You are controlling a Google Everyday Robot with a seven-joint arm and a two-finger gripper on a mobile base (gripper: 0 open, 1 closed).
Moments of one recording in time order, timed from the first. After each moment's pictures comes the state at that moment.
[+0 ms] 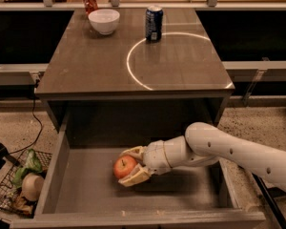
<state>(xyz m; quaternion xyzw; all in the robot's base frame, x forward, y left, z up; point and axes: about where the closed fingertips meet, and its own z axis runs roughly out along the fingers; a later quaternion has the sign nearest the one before) 0.450 0.050 0.617 -0.60 0.60 0.39 0.36</state>
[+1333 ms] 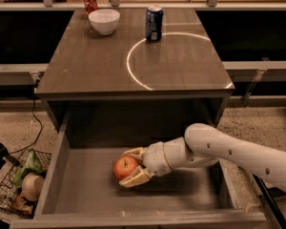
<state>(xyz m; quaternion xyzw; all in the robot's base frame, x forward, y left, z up) 0.449 0.052 0.617 -0.60 0.60 0.39 0.35</state>
